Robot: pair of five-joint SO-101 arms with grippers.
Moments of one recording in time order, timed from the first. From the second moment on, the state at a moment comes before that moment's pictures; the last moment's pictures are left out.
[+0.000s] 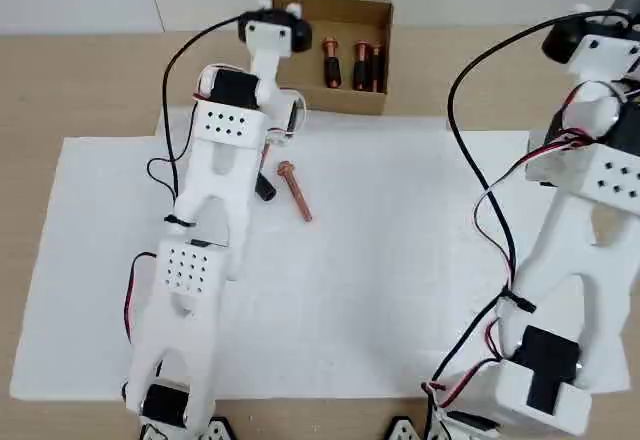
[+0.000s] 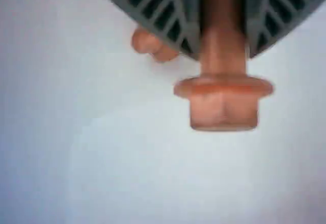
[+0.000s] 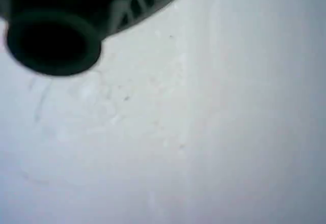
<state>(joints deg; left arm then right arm) 9.3 57.5 -71.6 99.4 6.8 18.4 -1.8 -22.3 97.1 13.8</state>
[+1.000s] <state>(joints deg) 2.1 29.8 -13.4 93.8 5.1 -4.1 -2.0 -19.5 97.1 10.6</state>
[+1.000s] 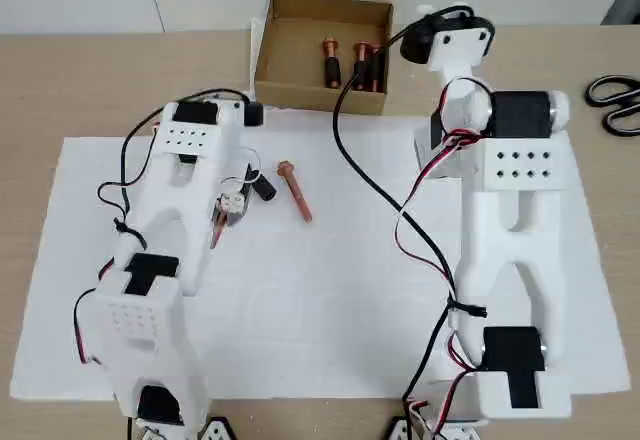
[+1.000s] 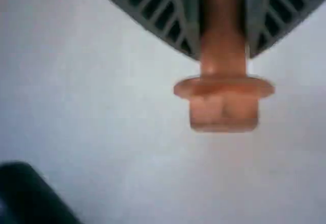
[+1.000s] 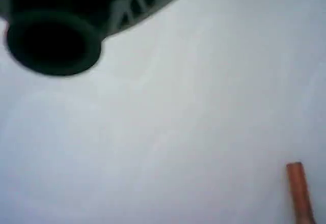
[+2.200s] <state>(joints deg) 1.5 34.3 -14.3 94.7 2.9 -4.2 -2.0 -19.5 95.6 10.6</state>
